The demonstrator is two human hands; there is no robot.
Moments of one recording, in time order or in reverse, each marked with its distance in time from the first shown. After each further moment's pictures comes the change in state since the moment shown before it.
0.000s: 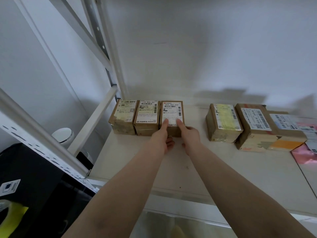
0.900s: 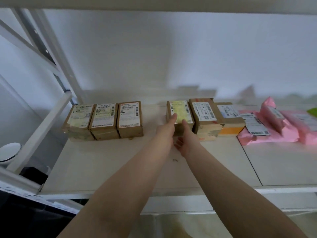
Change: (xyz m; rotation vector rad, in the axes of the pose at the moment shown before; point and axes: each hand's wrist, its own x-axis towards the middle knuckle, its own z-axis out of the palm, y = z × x) left_hand -0.023 -0.053 0.143 0.208 -0.074 0.023; right_hand -0.009 -0.001 -0.123 0.552 0.200 0.293
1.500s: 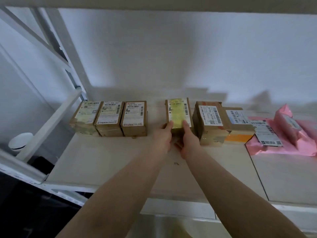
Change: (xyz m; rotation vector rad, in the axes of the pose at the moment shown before) left_hand -0.032 0.003 -0.017 -0.167 -0.041 0.146; right_hand 0.016 -0.005 0.000 -0.028 -0.088 0.017
